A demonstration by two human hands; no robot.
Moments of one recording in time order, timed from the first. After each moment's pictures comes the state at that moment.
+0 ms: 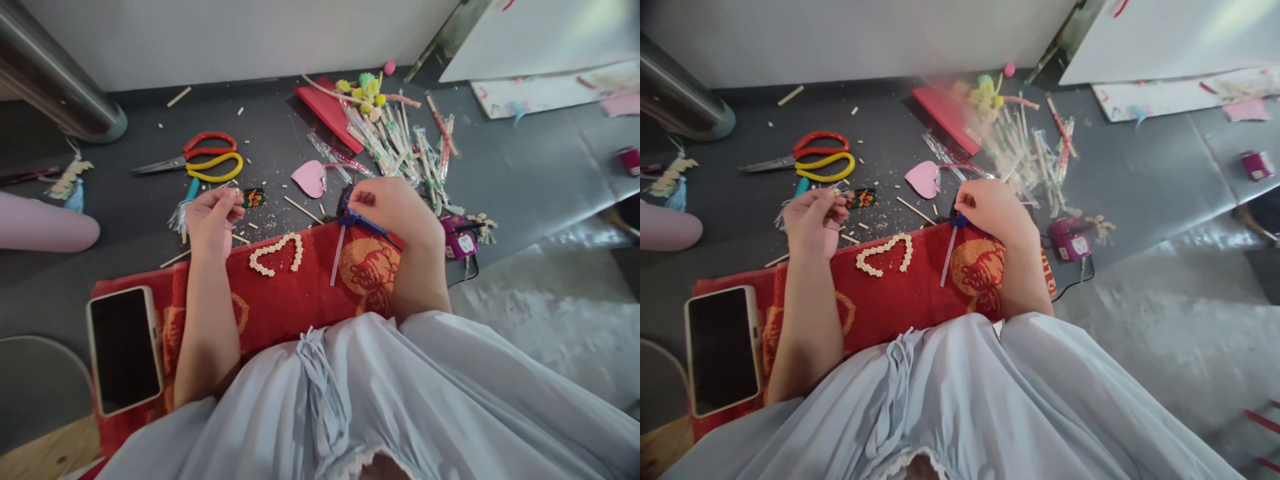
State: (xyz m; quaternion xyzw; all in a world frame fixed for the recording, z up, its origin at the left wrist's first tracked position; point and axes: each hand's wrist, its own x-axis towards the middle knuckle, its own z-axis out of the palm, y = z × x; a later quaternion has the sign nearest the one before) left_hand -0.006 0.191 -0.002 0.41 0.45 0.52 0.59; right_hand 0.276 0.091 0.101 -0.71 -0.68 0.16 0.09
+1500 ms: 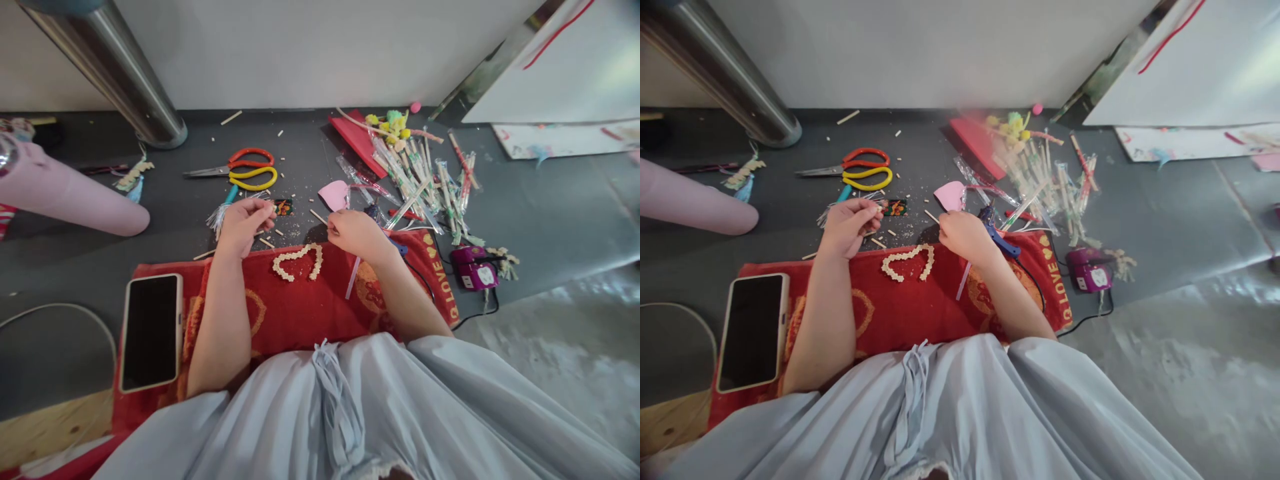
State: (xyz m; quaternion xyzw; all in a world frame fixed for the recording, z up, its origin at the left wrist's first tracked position) left_hand -0.017 0.183 0.029 0.41 0.48 0.42 0.65; right_hand 0.202 0.118 0.067 -0.64 -0.75 0.11 -0.12
